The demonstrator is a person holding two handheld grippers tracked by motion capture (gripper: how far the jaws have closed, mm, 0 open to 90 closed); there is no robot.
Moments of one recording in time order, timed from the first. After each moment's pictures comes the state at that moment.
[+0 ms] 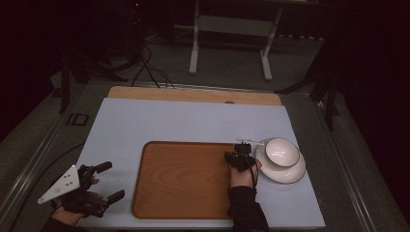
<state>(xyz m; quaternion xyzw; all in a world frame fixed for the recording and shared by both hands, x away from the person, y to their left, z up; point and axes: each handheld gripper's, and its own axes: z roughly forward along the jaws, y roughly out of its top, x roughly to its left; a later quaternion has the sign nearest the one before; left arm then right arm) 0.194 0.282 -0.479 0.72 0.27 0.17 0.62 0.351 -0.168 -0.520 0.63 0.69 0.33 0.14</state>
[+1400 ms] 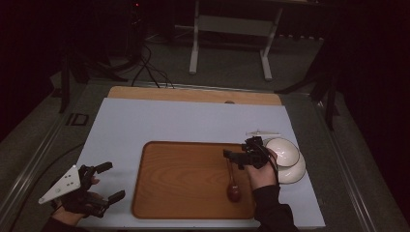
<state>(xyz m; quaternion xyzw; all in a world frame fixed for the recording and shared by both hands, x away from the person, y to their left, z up) 0.194 0.281 -0.479 0.72 0.27 0.17 0.61 0.335 -0.198 -0.454 0.50 0.76 0.40 0.09</state>
